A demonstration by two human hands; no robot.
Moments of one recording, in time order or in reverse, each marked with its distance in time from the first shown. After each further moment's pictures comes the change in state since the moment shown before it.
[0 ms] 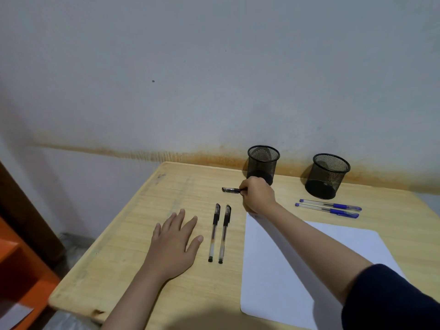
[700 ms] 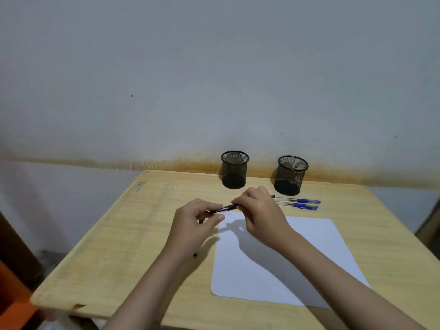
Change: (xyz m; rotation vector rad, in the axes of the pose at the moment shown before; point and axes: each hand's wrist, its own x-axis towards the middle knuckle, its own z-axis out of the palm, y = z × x) left_hand -0.016 0.118 -0.044 -0.850 0.242 0.150; right_hand -0.132 0.011 -0.084 0.099 0.328 -0.431
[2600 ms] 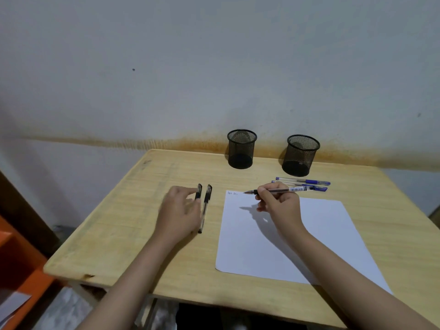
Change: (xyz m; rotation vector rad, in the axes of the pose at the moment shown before) left_hand -0.004 -0.054 -0.018 0.359 0.081 -0.069; right_hand -0.029 0.000 0.007 0.947 0.242 0.833
